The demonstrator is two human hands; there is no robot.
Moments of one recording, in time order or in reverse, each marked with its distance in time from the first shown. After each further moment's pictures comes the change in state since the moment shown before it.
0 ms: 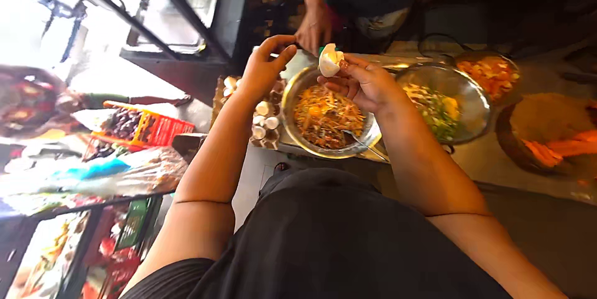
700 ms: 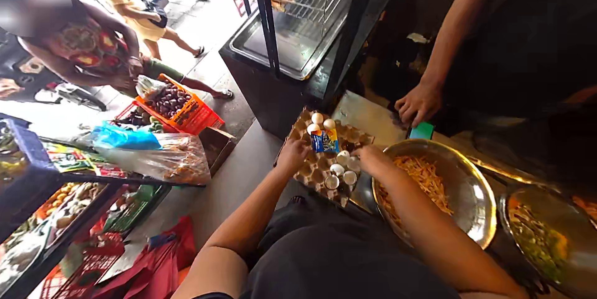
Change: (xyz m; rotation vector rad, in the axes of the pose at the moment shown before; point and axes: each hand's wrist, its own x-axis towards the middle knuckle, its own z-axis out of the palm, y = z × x) left_hand -0.093 -0.250 -0.120 0.203 0.114 -0.478; right_hand 0.157 0.138 0.158 -1.801 -0.305 0.529
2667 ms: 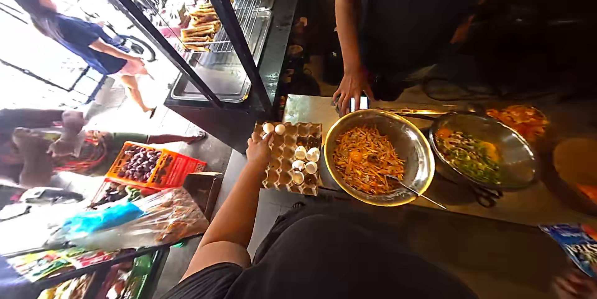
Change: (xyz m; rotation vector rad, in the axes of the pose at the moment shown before) left_hand 0.037 0.069 0.023 0.618 0.019 -0.021; right_hand -0.367 0.338 0.286 1.955 1.374 0.841
